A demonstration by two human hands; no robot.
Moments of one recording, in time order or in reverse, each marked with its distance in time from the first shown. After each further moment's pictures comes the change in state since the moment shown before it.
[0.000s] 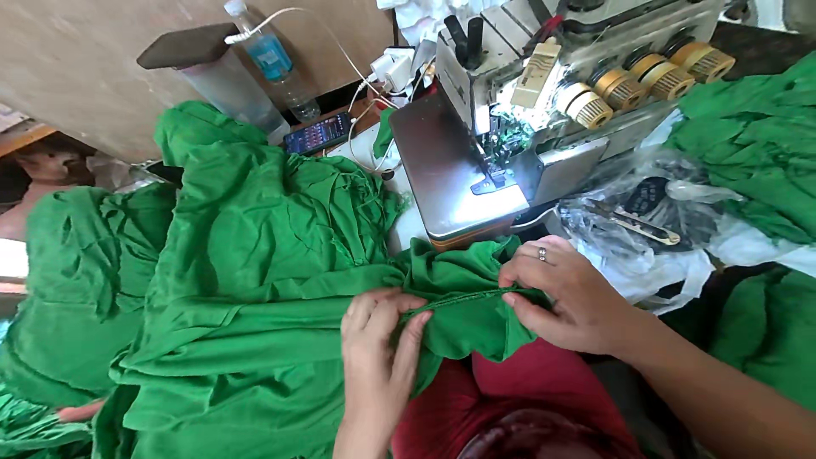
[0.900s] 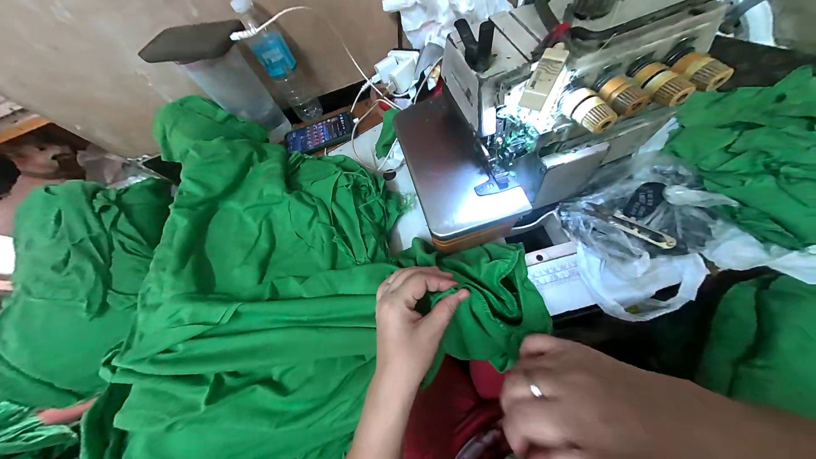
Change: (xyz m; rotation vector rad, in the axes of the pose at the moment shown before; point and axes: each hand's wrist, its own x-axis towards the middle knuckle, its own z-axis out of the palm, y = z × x) left_hand 0.018 -0.003 0.036 -0.261 -0.023 -0.087; right_hand -0.019 -0.058 -0.018 0.288 -0.392 -0.280
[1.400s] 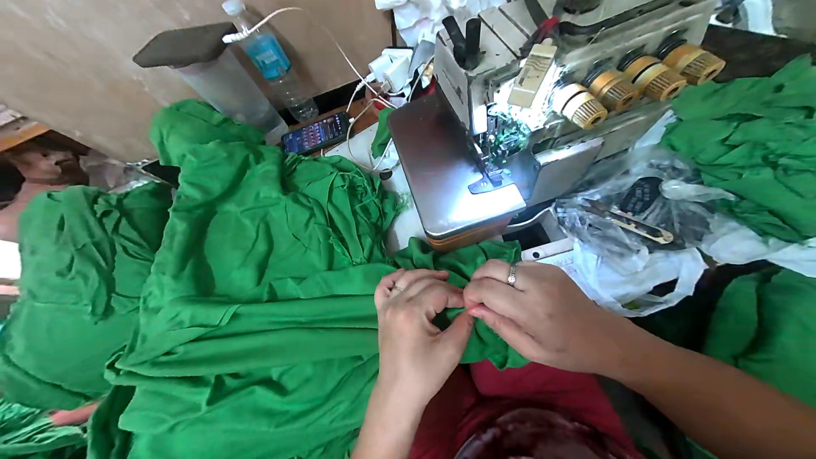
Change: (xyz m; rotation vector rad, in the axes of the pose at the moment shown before) left_hand -0.001 0.021 0.002 0.185 -0.079 0.100; right_hand 0.030 0.045 0.001 -0.275 0.340 0.158
